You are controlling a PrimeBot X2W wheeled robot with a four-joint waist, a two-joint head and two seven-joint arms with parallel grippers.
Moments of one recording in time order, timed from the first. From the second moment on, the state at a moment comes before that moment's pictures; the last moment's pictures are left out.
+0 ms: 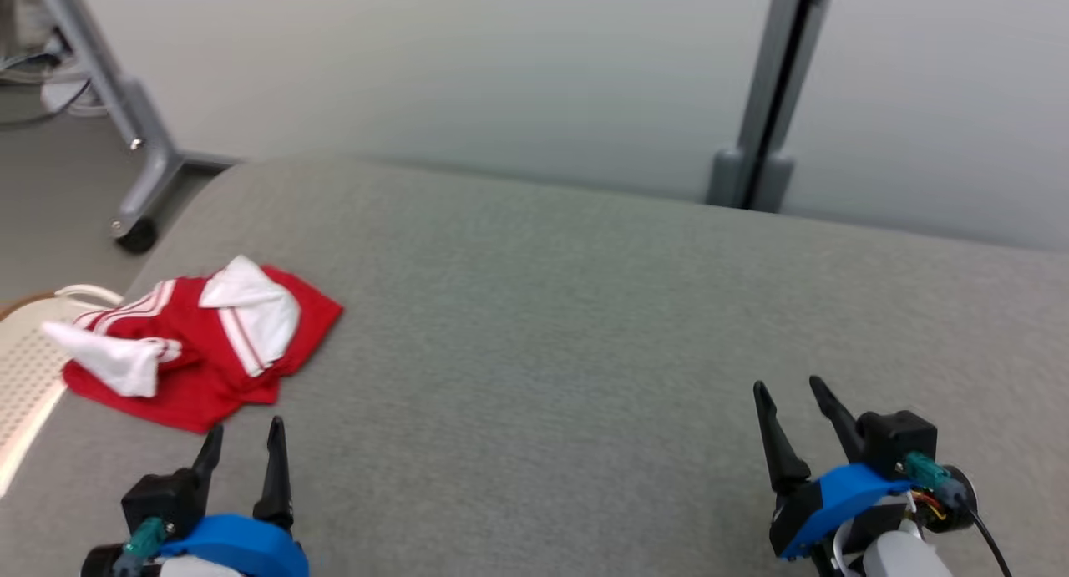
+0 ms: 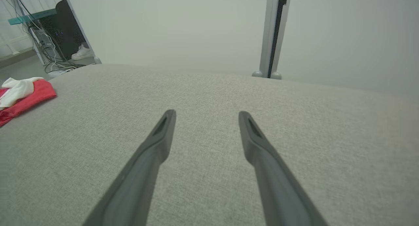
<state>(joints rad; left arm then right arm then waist) -0.14 0.14 -0.01 0.60 -0.24 -0.13 -0.26 -0.25 -0.05 0.05 0.62 0.13 0.13 -0.26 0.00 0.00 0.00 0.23</state>
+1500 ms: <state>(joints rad) -0.67 0.48 -0.19 1.03 -0.68 -0.13 -0.26 -0.51 -0.04 0.25 0.45 -0.01 0.13 -0.27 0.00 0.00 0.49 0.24</state>
